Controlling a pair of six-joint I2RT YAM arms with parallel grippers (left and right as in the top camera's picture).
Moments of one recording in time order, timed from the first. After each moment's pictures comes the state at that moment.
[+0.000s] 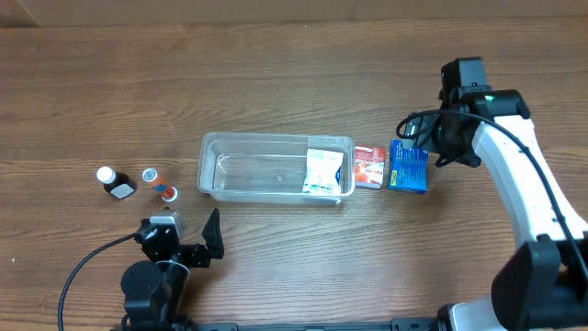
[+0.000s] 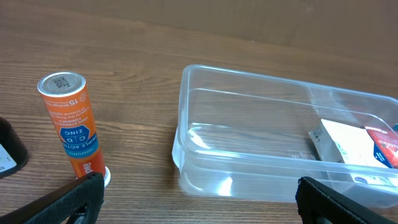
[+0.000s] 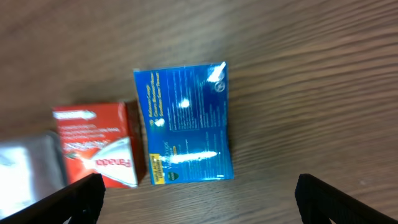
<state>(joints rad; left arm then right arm) 0.02 0.02 0.13 -0.42 0.16 -0.17 0.06 1.68 1.36 -1.05 0.01 0.31</state>
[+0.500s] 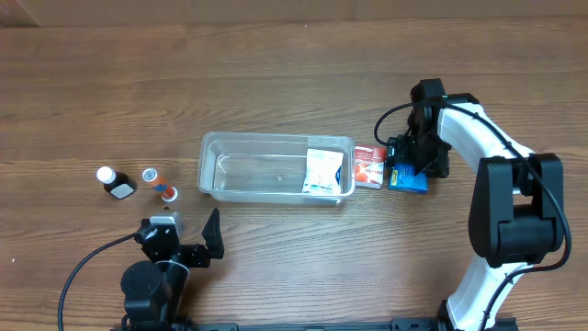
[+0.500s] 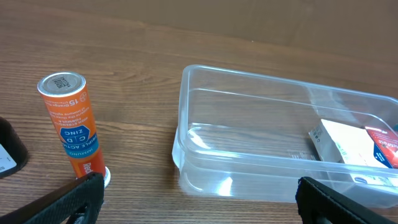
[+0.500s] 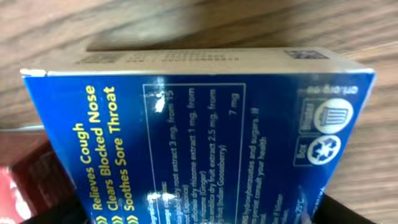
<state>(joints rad) 0.02 0.02 0.13 -0.42 0.16 -0.17 0.07 2.01 1.34 -0.94 -0.03 0.28</state>
